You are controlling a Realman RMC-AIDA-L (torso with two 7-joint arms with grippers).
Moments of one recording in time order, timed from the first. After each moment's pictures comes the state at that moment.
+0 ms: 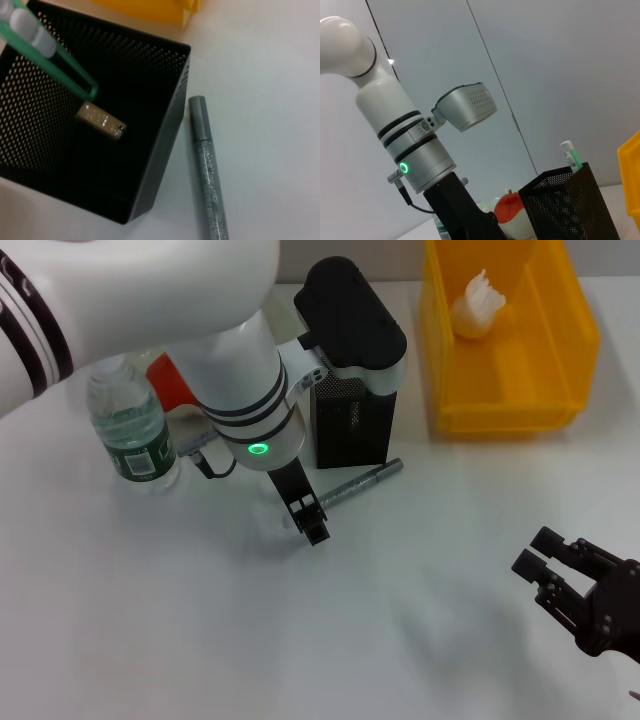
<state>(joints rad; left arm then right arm) -0.99 -2.08 1.89 0.93 2.49 1.28 -2.69 0.14 2.08 -0.59 -0.15 -1.68 -1.71 0.78</state>
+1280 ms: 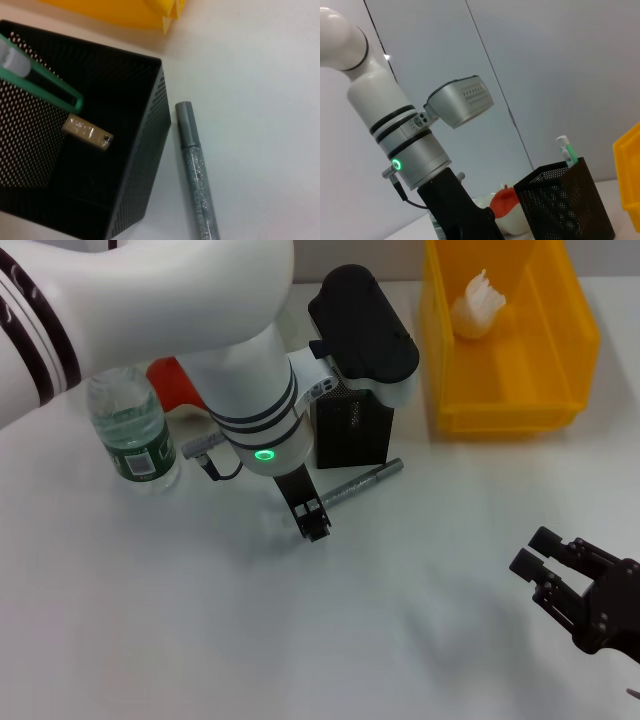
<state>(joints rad) -0.99 -2.08 1.94 0.95 2.48 1.27 -2.69 0.15 2.08 -0.59 -0.15 -1.68 -1.69 0.78</state>
